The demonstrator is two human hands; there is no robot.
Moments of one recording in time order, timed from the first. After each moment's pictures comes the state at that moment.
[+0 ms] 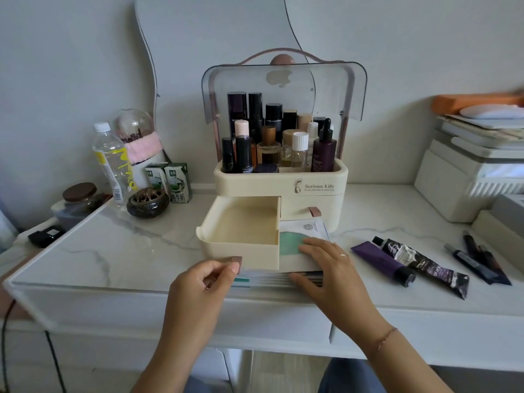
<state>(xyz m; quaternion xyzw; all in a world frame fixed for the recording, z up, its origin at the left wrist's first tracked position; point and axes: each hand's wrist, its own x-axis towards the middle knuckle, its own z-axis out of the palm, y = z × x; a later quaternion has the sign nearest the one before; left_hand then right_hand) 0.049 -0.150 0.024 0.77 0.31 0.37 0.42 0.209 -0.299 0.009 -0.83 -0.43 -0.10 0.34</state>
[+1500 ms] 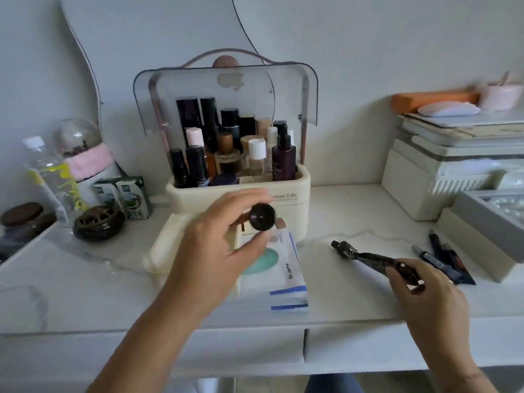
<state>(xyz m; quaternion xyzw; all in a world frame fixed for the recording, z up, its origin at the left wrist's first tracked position) 0.127 -0.175 0.107 0.85 -0.03 0.39 0.35 0.277 -0.413 0.000 -0.87 -0.14 -0.25 0.40</state>
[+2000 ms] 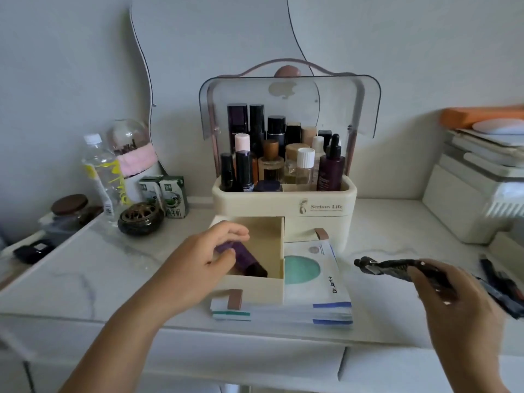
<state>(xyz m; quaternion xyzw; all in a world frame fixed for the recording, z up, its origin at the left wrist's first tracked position) 0.088 -0.084 0.083 0.91 0.10 0.21 0.34 0.266 -0.369 0.018 -0.81 -0.17 -0.30 0.47</state>
